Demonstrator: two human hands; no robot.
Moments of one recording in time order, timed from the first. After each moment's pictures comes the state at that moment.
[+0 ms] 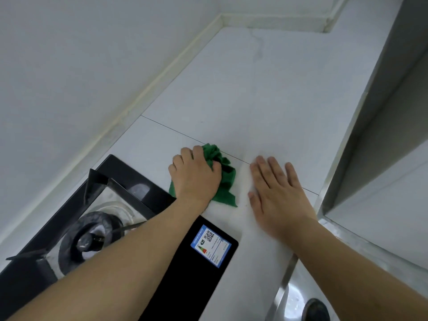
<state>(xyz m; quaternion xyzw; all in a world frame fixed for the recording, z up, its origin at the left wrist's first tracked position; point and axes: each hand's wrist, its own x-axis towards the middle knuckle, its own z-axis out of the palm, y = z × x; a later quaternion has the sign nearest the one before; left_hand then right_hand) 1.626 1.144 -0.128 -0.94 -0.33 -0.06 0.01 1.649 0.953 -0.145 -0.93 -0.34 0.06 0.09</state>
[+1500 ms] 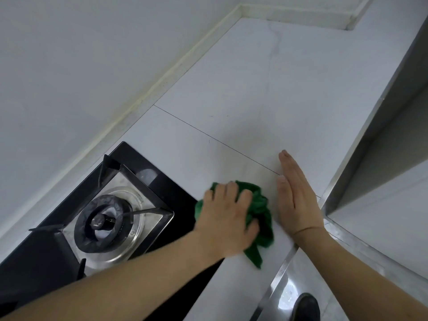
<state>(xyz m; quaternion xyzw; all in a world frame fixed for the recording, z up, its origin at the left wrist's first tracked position) 1.548 1.073 -0.109 -1.00 -0.06 0.04 0.01 1.651 0.938 -0.138 -0.85 -0.23 0.06 0.47</state>
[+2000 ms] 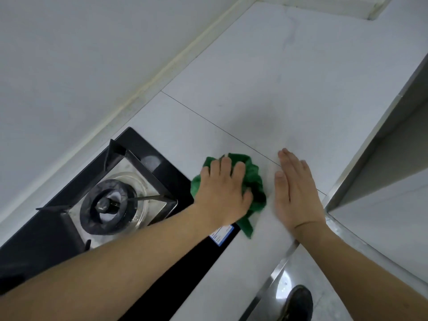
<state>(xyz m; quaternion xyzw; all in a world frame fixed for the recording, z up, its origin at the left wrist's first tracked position) 1.571 1.094 -0.122 -0.99 -0.14 0.03 0.02 1.654 0.945 -0.144 -0.89 -0.28 0.06 0.36</state>
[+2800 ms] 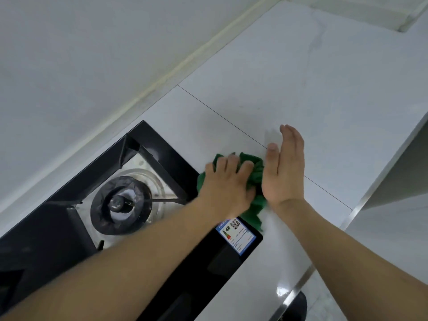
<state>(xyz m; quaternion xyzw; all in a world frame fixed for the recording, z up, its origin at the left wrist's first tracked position) 1.572 1.134 -0.117 -0.99 -0.12 0.07 -0.02 1.662 1.039 -0.112 -0.85 -0.21 0.00 0.48</state>
